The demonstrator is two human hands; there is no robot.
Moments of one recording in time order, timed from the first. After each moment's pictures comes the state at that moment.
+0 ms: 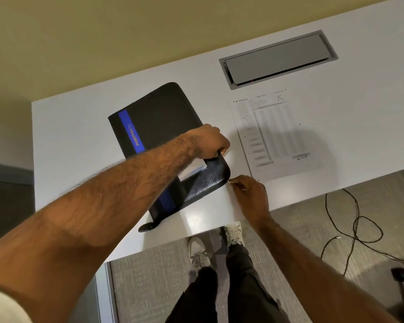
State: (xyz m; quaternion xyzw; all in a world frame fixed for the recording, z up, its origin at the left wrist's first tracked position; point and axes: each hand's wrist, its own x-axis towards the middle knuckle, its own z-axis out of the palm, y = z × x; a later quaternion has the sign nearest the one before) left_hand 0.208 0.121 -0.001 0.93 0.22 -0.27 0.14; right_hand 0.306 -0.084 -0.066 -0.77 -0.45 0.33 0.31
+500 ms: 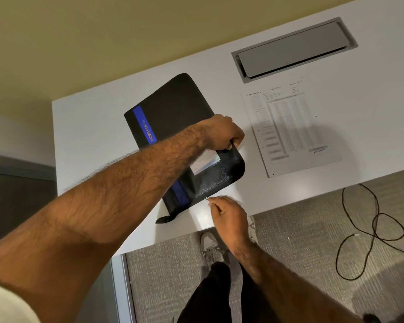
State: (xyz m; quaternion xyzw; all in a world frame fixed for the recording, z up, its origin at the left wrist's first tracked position) left_hand 0.199 0.120 0.018 0.92 0.25 -0.24 0.19; right_hand 0.203 -0.120 -0.080 -0.75 -0.50 0.31 0.30
